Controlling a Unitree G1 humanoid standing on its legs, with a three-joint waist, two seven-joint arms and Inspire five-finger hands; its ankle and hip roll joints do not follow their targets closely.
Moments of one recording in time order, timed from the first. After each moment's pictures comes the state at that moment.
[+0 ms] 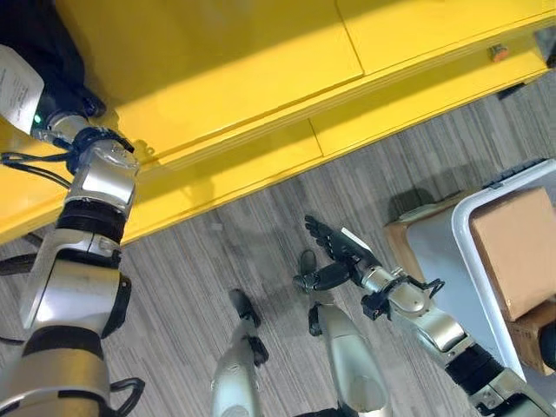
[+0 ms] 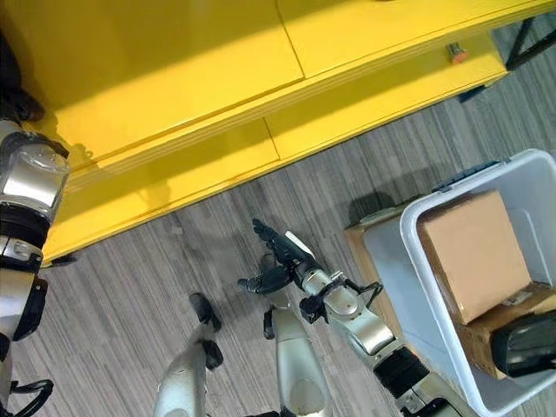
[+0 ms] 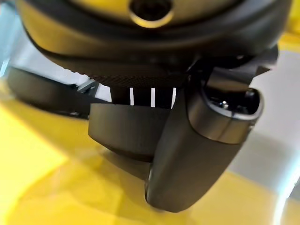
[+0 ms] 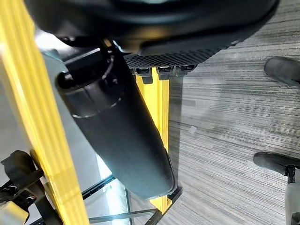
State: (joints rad) left arm -1.16 0.75 -0.39 0.91 0.01 0.36 0.79; right arm -0.31 -0.54 0.54 0.08 0.44 0.04 0.04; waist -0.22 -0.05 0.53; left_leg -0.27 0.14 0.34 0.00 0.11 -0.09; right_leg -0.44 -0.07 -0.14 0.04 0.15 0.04
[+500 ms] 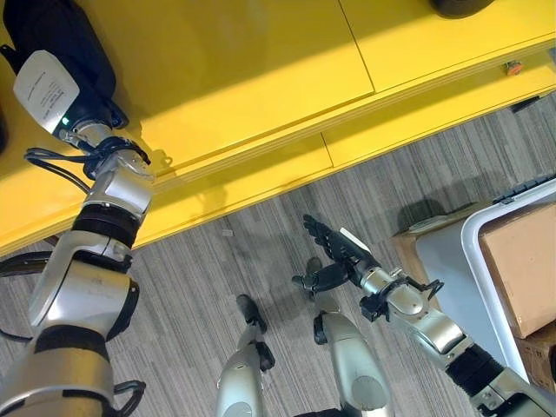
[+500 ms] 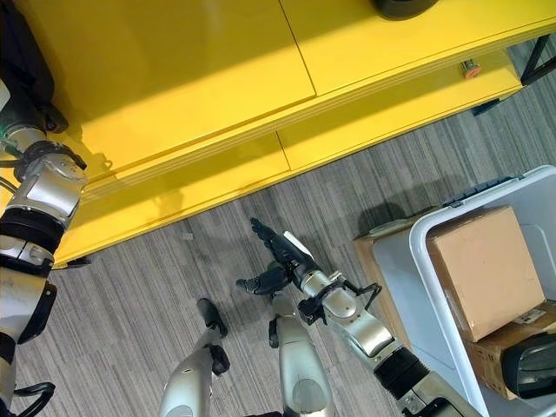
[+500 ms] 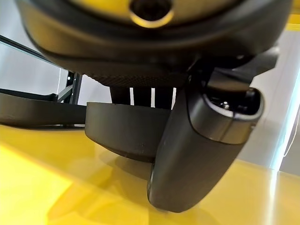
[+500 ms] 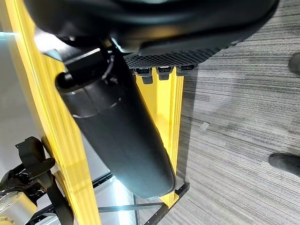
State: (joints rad) left arm -1.15 0.73 -0.47 0.90 0.06 0.39 0.75; right arm -0.33 -0.56 0.58 0.08 0.44 0.00 0.01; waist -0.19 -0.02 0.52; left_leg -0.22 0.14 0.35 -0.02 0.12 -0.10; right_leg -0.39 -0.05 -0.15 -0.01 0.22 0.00
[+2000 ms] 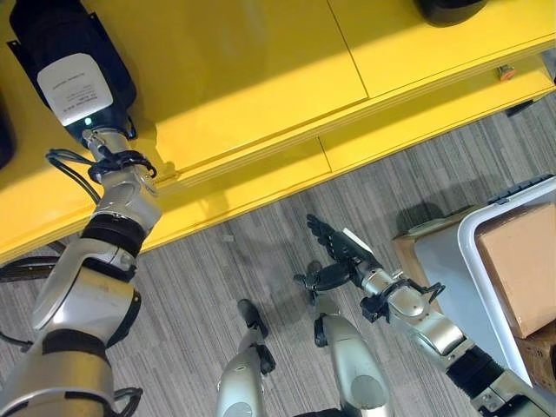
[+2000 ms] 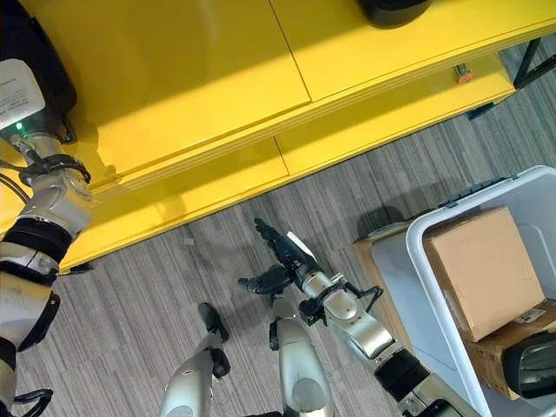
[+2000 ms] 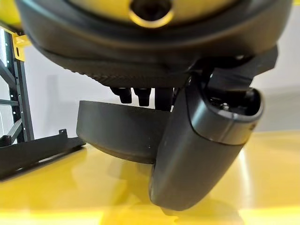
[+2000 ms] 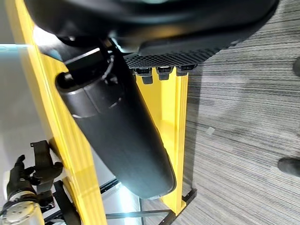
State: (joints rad) left arm -1.10 0.73 -0.56 0.90 0.38 0.43 0.64; right arm -0.32 -0.56 0.59 0.09 0.45 -0.02 -0.02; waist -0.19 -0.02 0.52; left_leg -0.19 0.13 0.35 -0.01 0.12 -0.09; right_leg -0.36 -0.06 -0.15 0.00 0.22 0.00
